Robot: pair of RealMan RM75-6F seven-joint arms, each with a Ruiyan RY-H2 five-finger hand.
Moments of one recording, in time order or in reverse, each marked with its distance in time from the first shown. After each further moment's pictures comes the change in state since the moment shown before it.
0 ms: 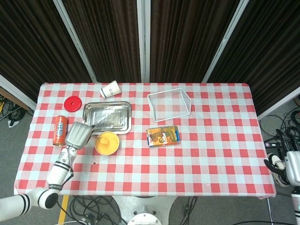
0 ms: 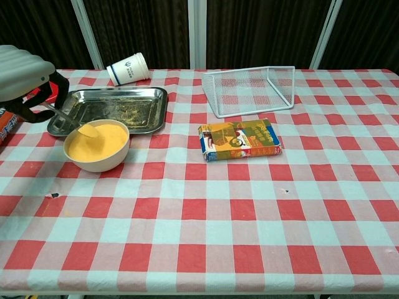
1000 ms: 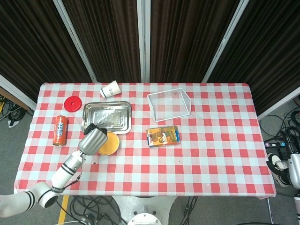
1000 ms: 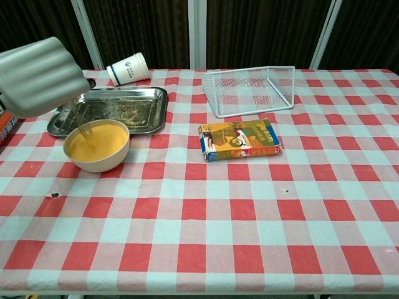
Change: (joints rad) left arm -0.041 -0.065 0.080 0.158 0.332 0.095 0.505; right arm -0.020 0.002 -0.002 0.002 -0.008 0.031 0.012
